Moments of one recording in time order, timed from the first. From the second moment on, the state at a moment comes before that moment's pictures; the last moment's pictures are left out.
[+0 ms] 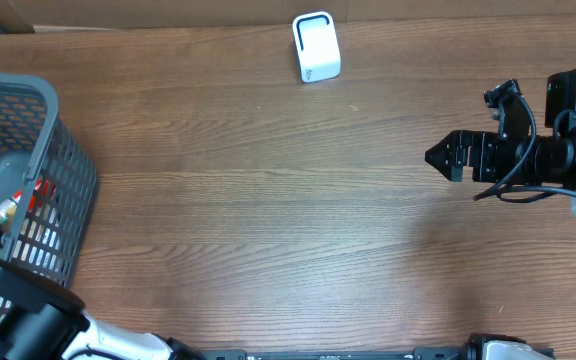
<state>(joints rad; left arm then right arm) 0.96 1.87 1.70 -1.20 -0.04 -1.39 -0.08 1.37 1.45 -1.26 -0.54 -0.04</state>
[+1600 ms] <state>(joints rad) -0.38 1.92 1.70 -1.10 0.51 -0.15 -0.08 1.37 1.45 -1.28 -0.50 -0.04</state>
